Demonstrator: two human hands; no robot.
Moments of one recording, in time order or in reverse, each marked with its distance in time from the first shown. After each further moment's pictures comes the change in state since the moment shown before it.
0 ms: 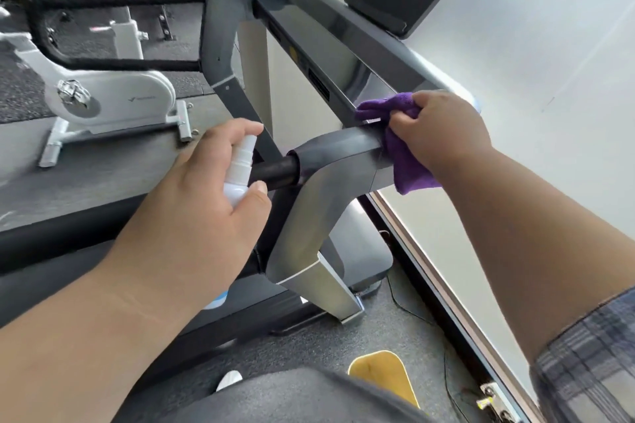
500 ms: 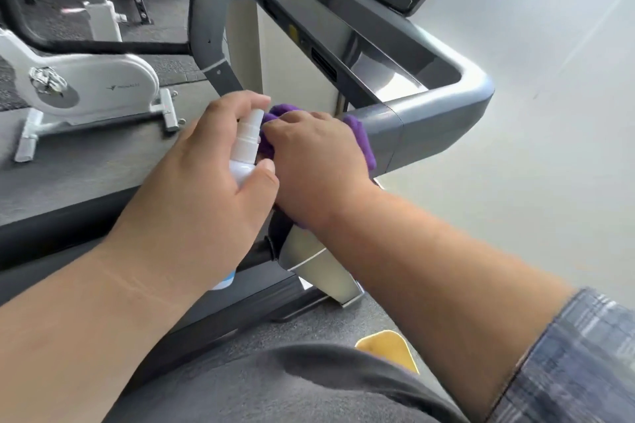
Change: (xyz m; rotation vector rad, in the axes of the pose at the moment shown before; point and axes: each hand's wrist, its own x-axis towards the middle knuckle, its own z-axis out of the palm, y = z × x) left_hand 0.007 -0.031 -0.013 -0.079 -0.044 0.052; right_hand -0.083 -0.151 0.068 -0.188 0.001 -0.469
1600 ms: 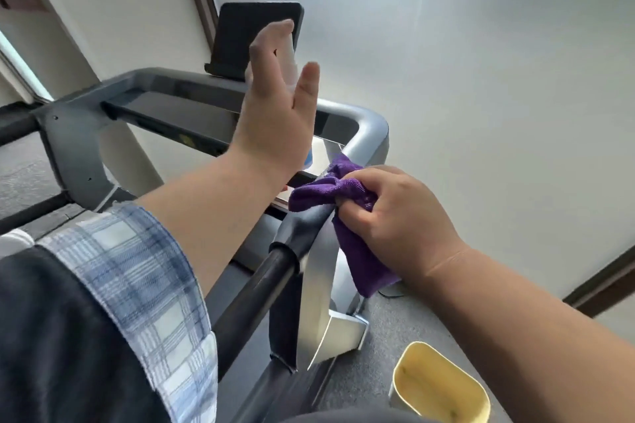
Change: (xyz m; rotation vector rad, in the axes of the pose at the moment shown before) left_hand 0.212 0.069 0.084 -0.488 -0.081 0.670; right_hand -0.043 0.059 -0.053 0.352 0.323 0.731
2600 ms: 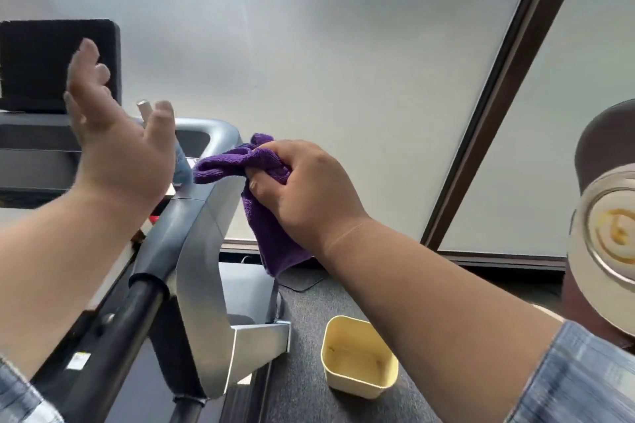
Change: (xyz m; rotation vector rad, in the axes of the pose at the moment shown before) left_hand -0.017 0.020 0.019 -0.037 -0.043 -0.066; right_hand -0.041 -0.013 -0.061 0.055 0.287 0.218
